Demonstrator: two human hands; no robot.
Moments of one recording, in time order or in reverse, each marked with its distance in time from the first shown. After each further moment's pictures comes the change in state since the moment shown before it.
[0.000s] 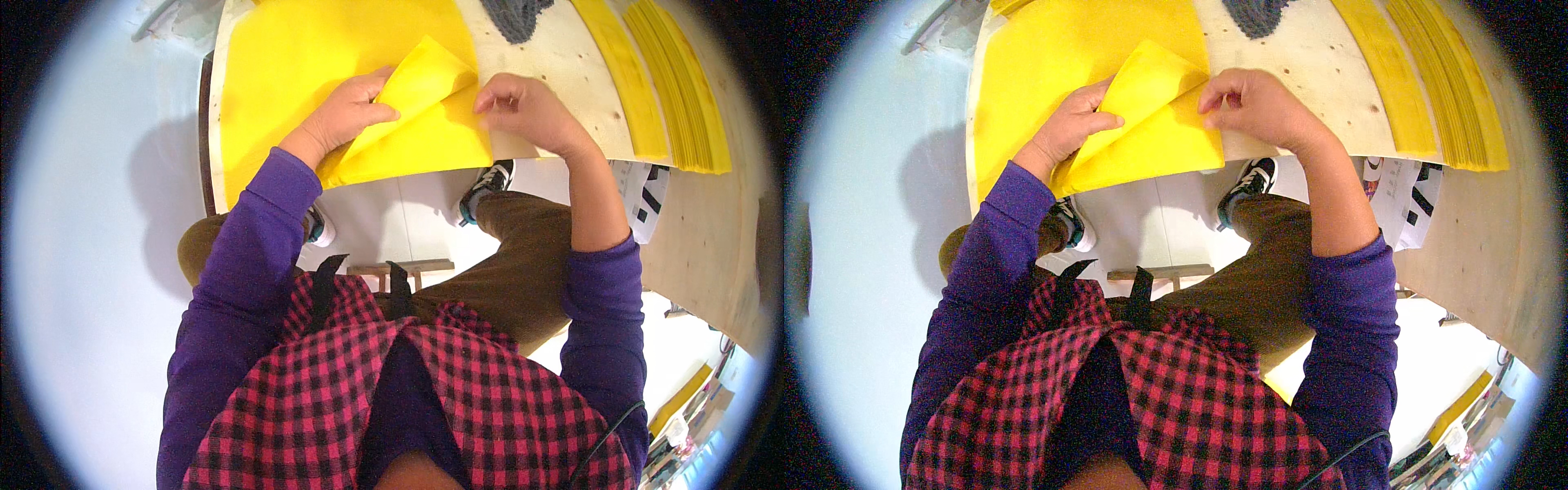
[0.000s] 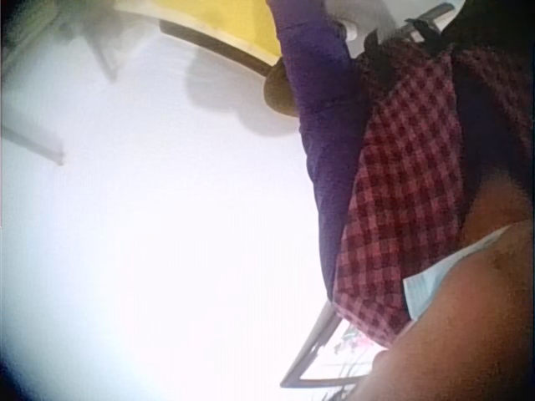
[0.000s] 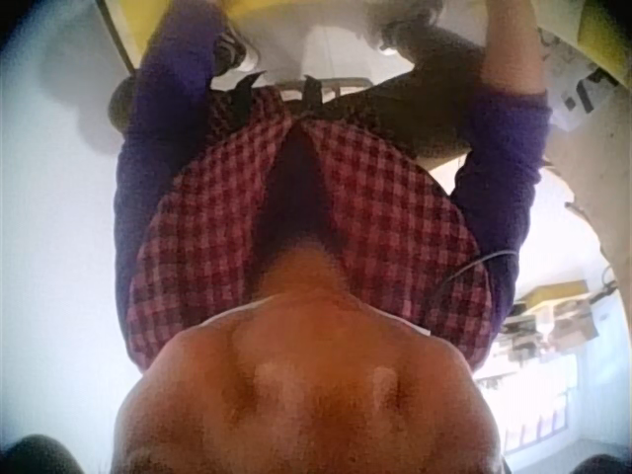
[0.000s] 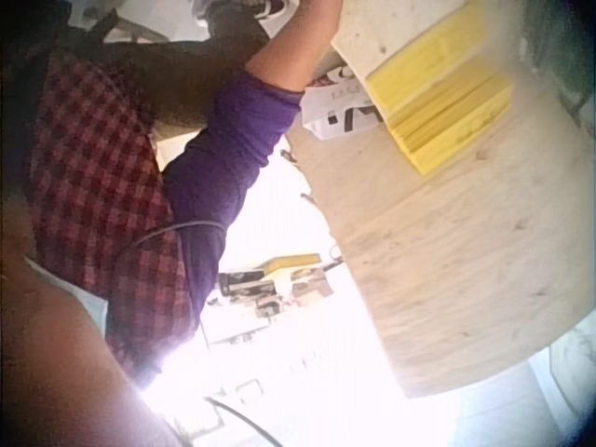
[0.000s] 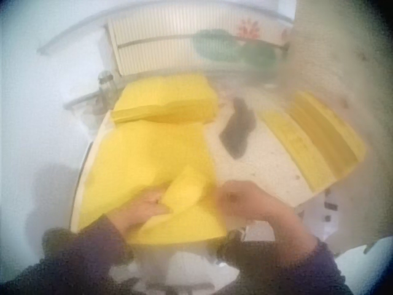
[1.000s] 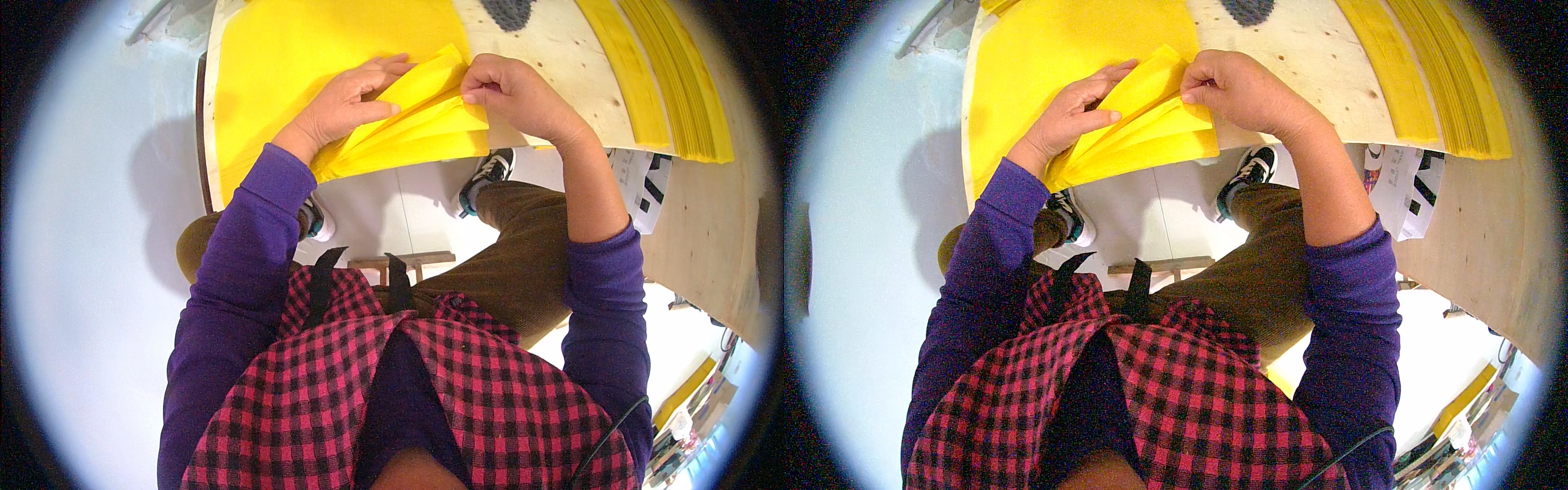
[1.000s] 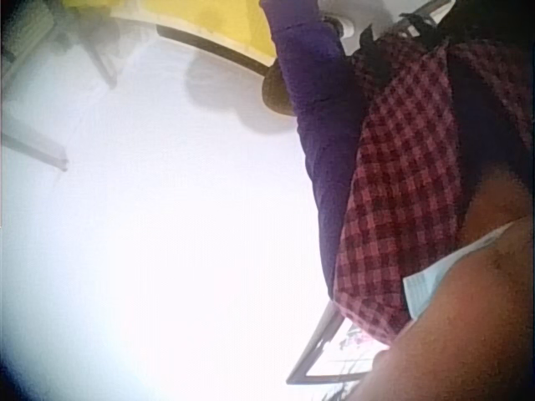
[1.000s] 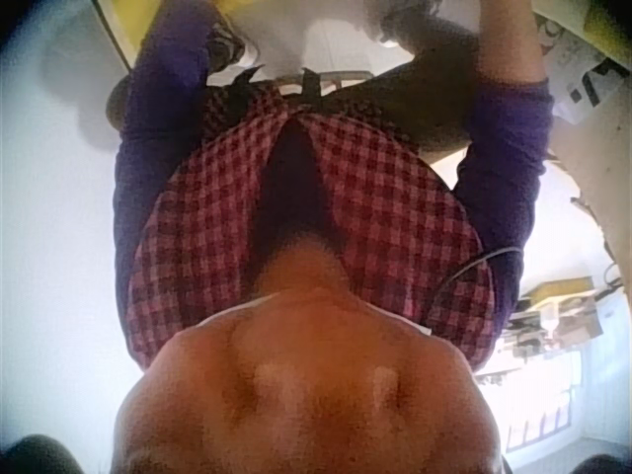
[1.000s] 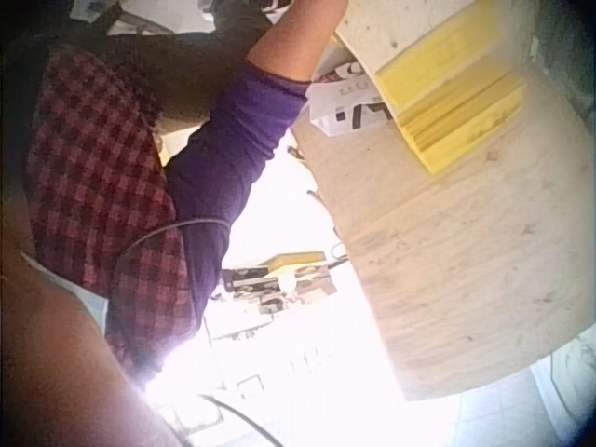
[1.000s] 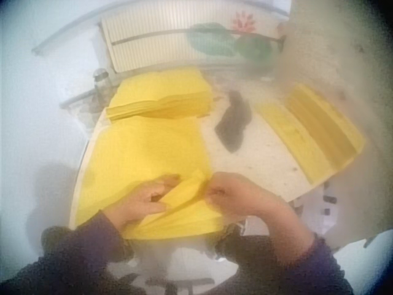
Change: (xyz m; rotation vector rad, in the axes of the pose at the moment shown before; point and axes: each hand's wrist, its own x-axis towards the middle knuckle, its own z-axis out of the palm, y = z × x) left_hand 0.002 -0.001 -0.003 0.214 -0.080 0.242; right_hand 0.005 -0.010 0.006 -0.166 0.001 -0.168
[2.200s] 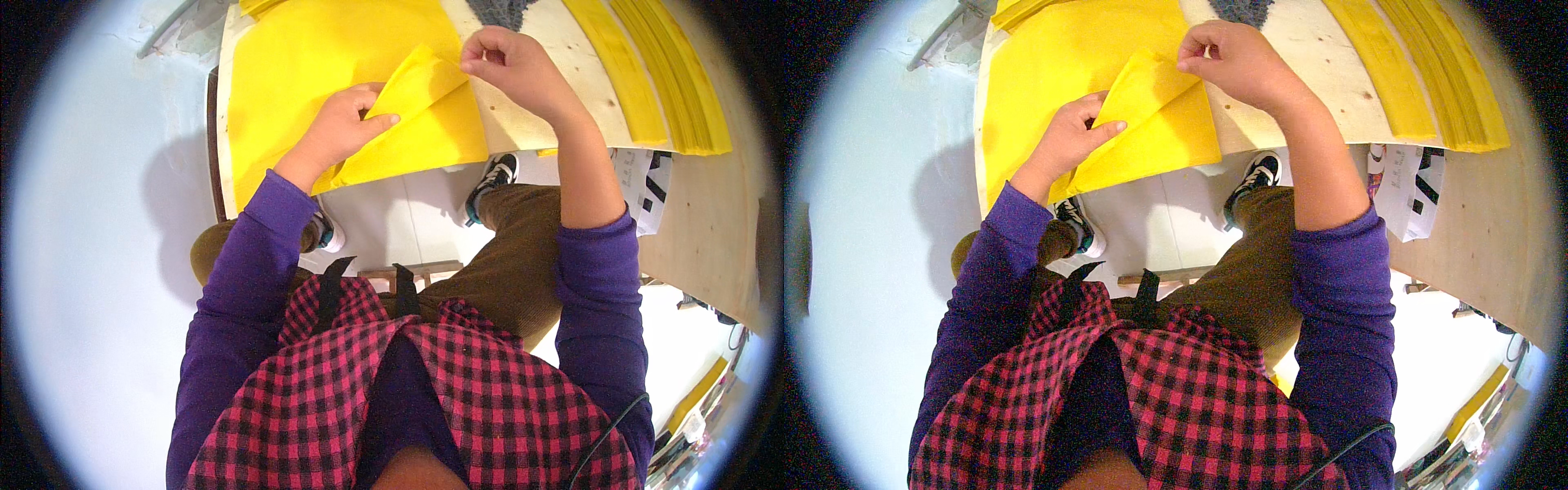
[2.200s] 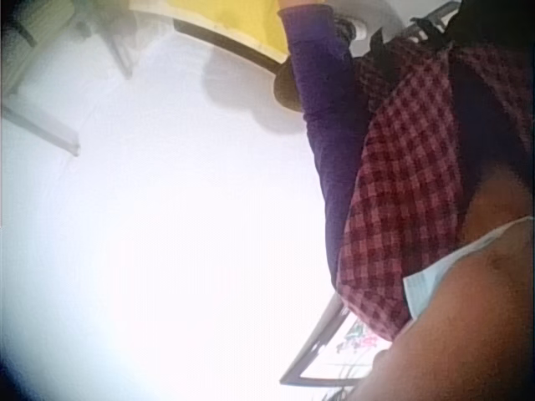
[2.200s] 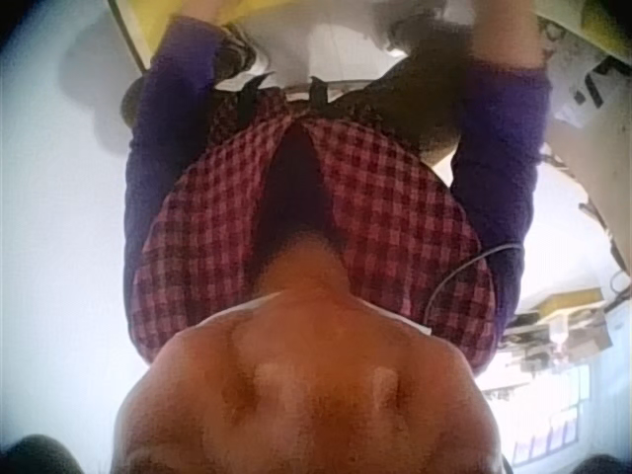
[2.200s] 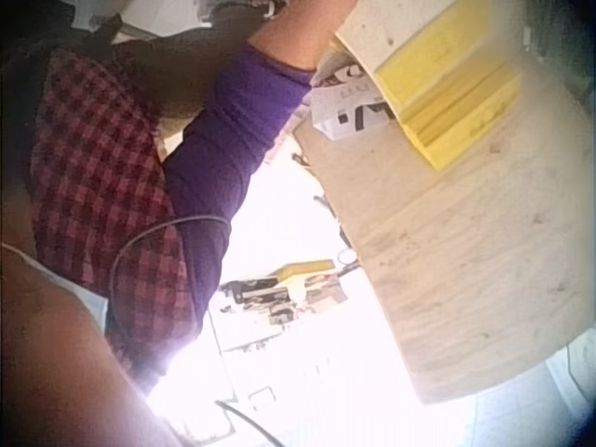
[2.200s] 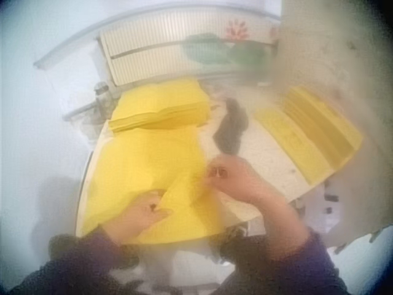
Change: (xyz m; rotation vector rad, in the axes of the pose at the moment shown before) left_hand -0.012 0.018 0.007 0.226 0.177 -0.182; right_hand 0.014 -0.013 -0.020 -0.041 0.178 0.031
